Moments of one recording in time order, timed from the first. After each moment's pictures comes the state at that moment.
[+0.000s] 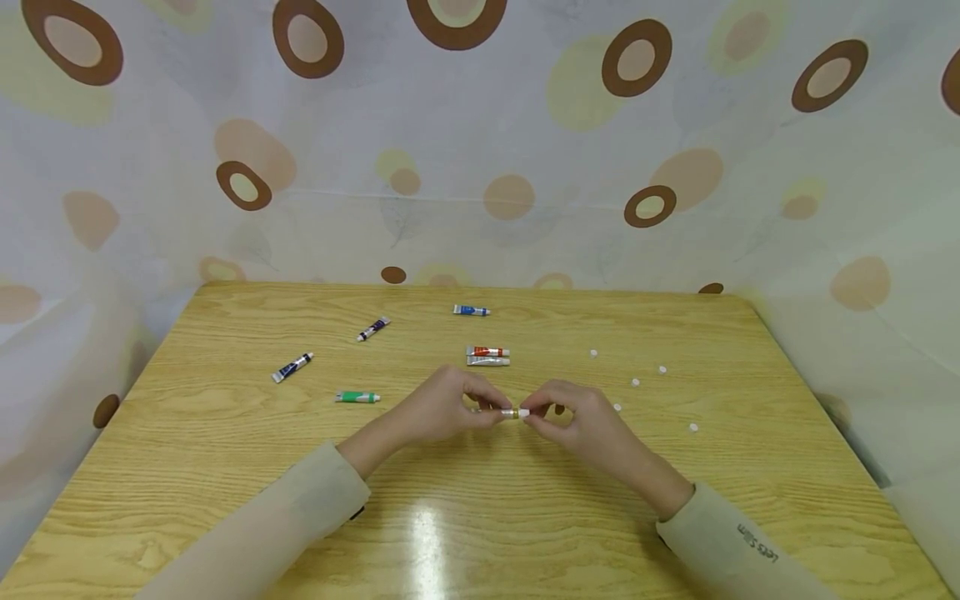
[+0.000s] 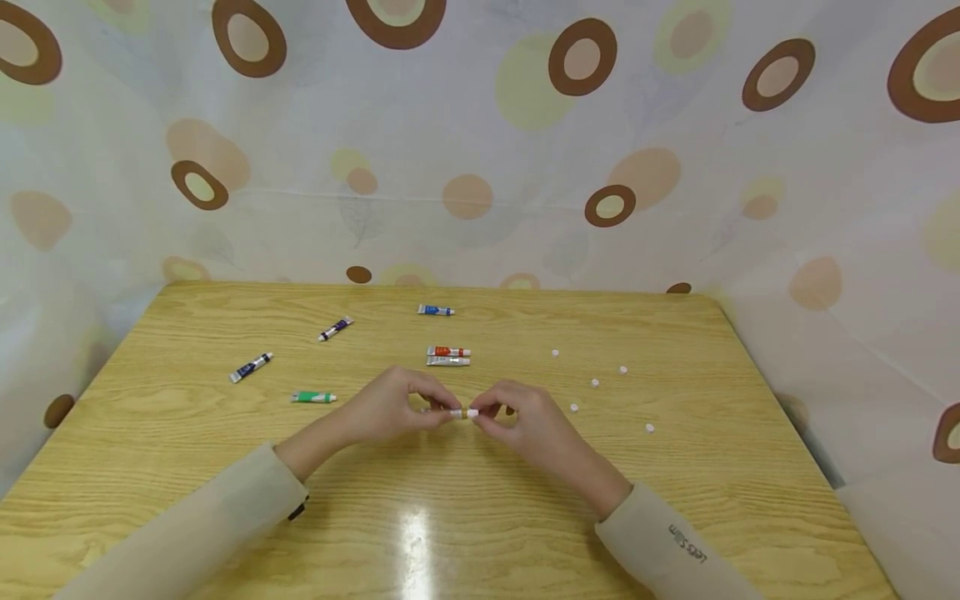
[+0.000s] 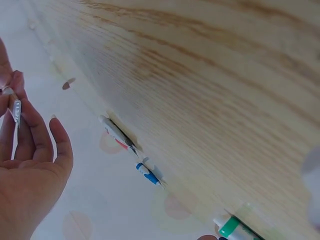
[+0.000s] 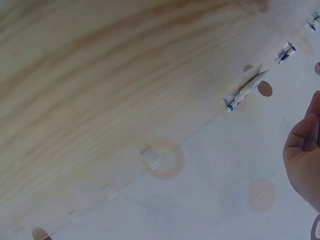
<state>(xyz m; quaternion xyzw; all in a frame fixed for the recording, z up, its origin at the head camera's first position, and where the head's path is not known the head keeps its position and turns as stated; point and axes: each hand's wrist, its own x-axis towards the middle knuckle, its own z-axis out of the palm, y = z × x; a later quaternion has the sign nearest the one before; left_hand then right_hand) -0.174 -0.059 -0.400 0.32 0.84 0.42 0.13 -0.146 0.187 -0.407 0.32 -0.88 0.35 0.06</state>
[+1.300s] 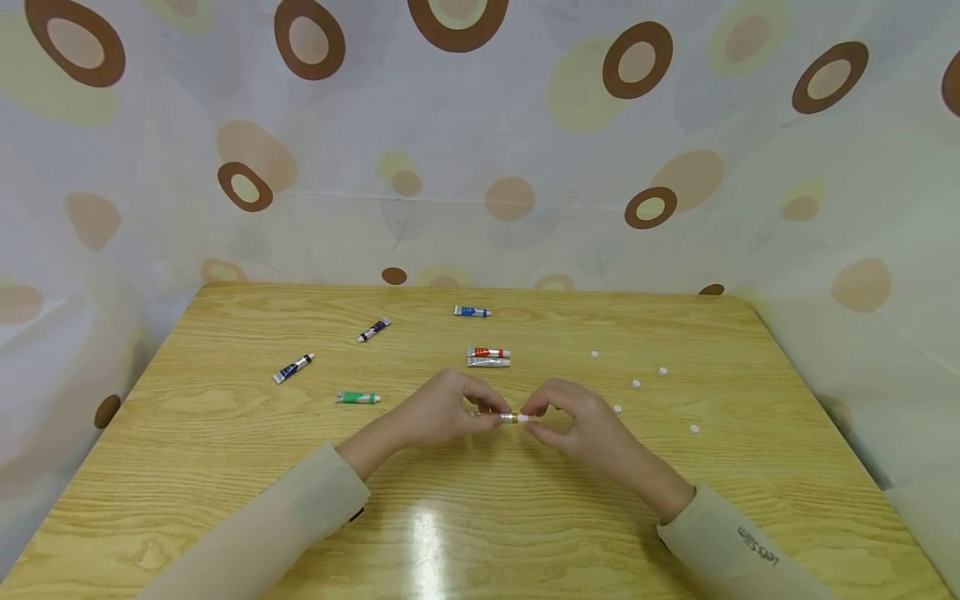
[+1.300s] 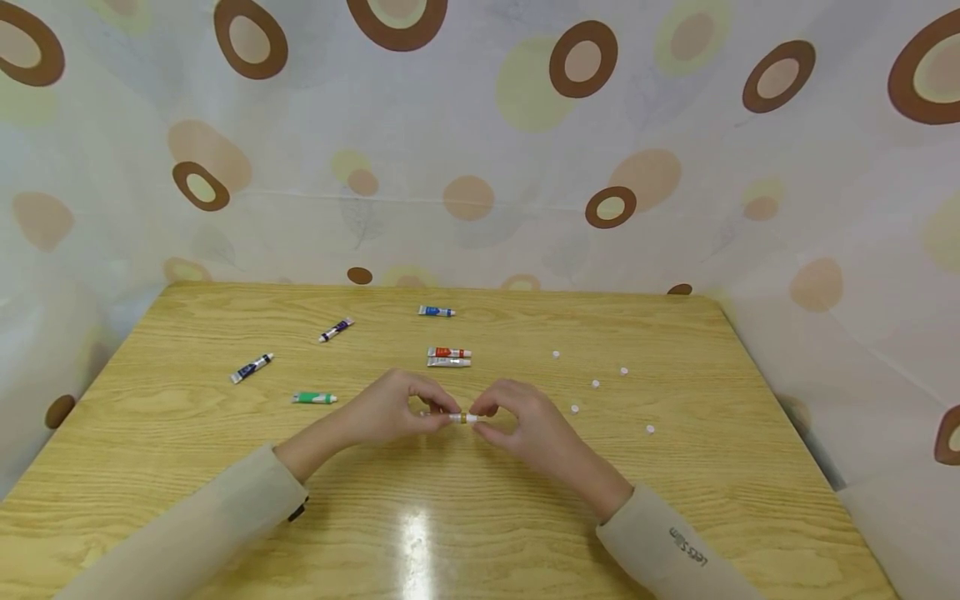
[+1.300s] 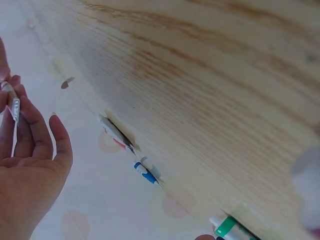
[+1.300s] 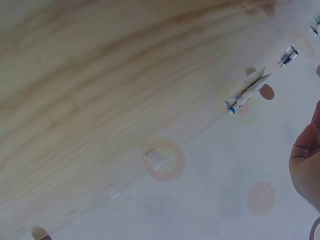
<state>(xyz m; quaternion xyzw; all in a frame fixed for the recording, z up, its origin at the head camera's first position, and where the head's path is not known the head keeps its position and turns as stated) -0.174 -0.062 -0.400 0.33 0.83 0.42 0.14 -0.148 0.189 -0.414 0.37 -0.86 0.35 0.10</state>
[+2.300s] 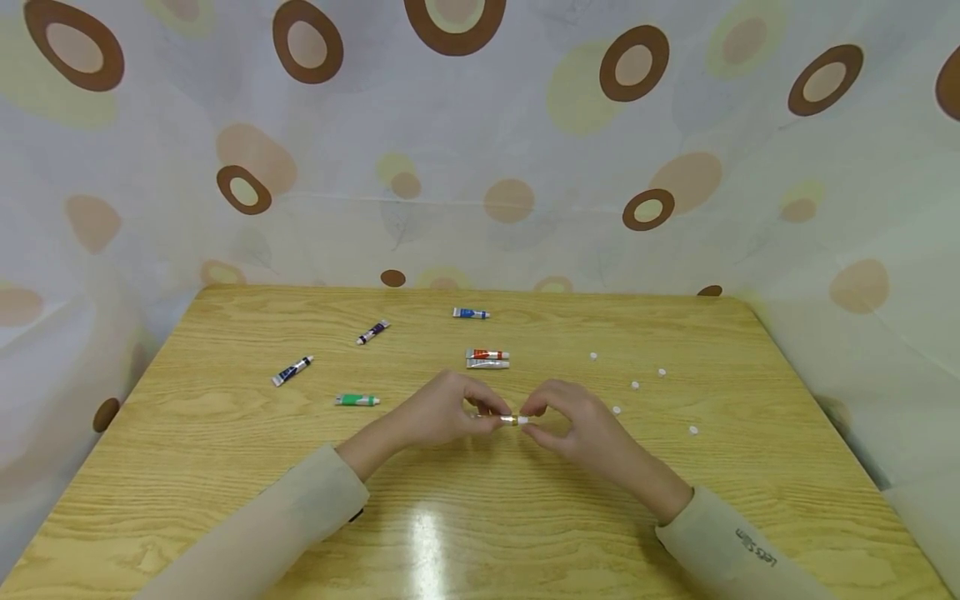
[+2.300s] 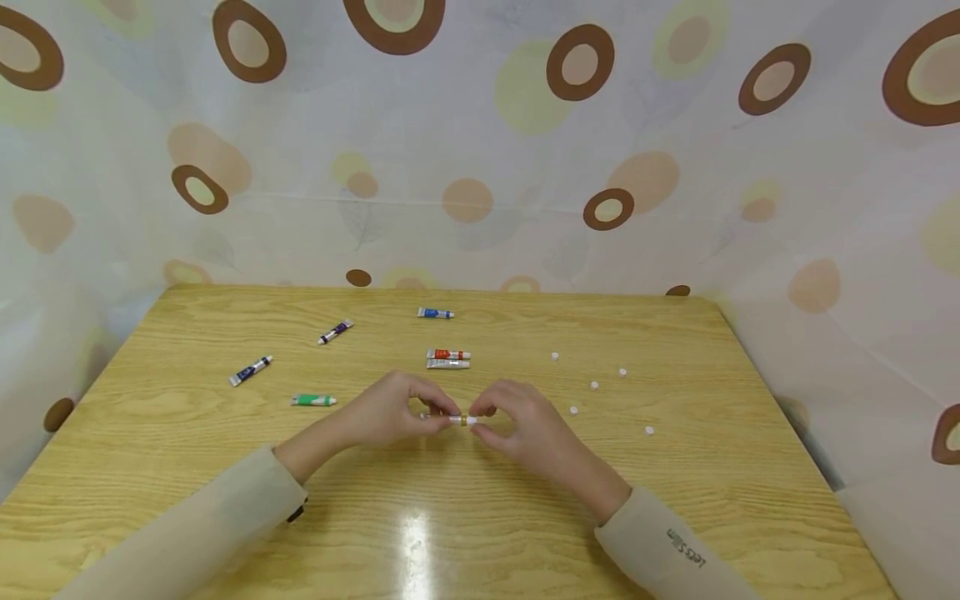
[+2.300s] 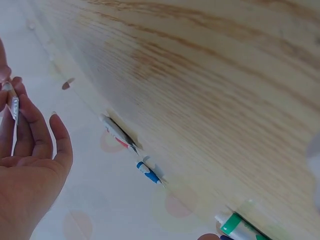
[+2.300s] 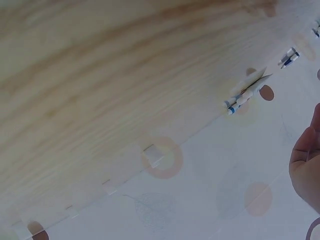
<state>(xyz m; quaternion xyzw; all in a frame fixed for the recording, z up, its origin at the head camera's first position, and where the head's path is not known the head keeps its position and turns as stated) -0.174 -0.060 -0.399 0.34 0.83 0.42 0.14 -0.148 0.188 -0.414 0.40 -0.85 0.32 0.14</state>
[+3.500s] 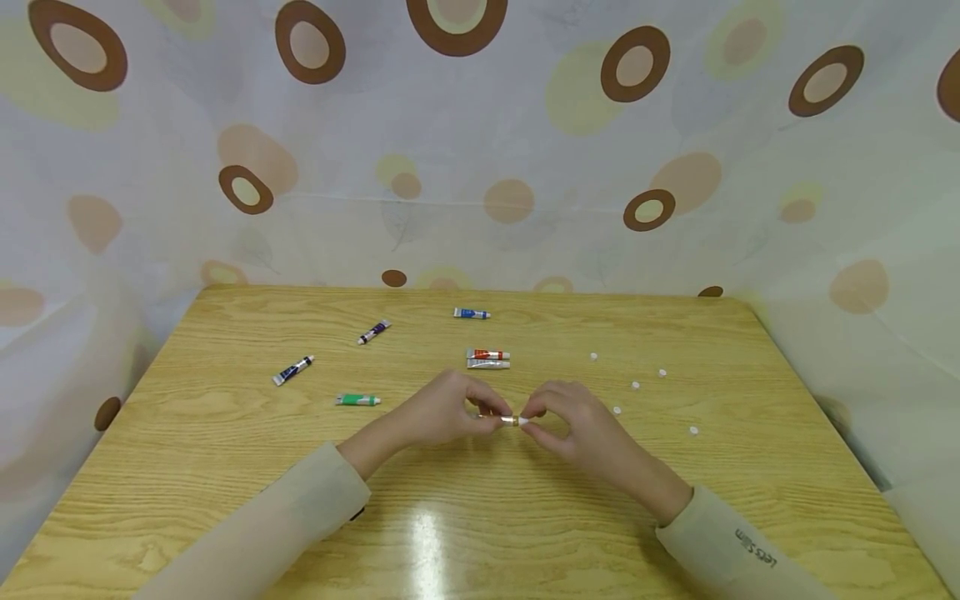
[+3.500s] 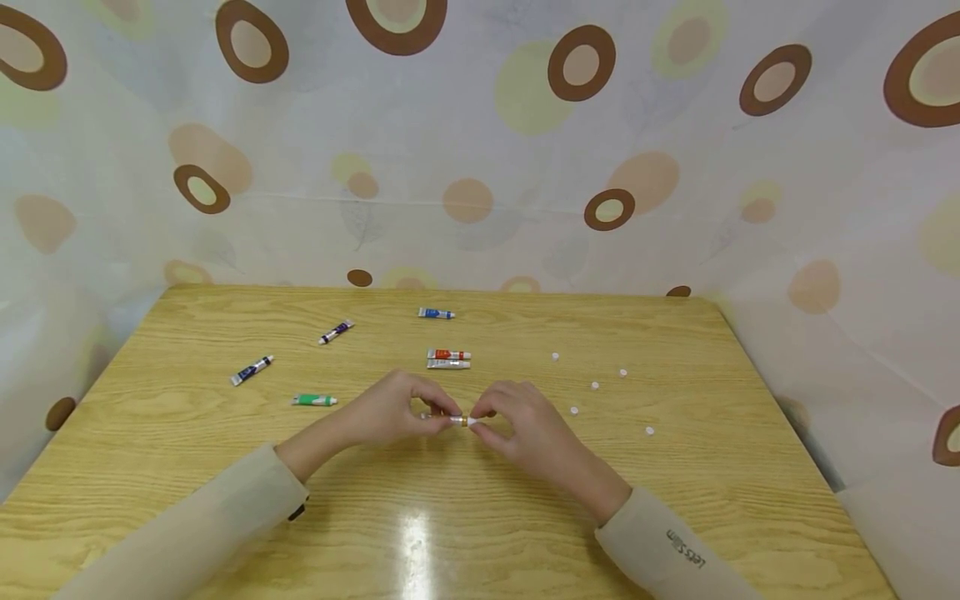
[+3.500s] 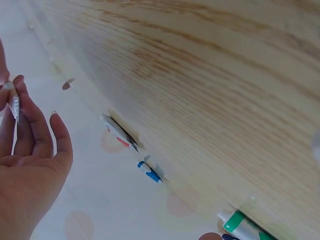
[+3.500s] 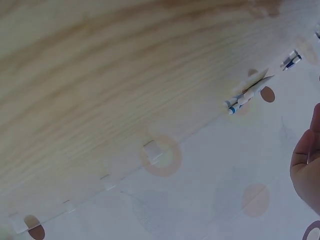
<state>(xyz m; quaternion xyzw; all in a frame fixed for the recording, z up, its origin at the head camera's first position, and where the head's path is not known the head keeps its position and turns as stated) -0.175 -0.059 -0.397 0.34 0.84 0.40 0.15 -0.151 0.188 -0.417 0.43 -0.84 0.27 0.20</state>
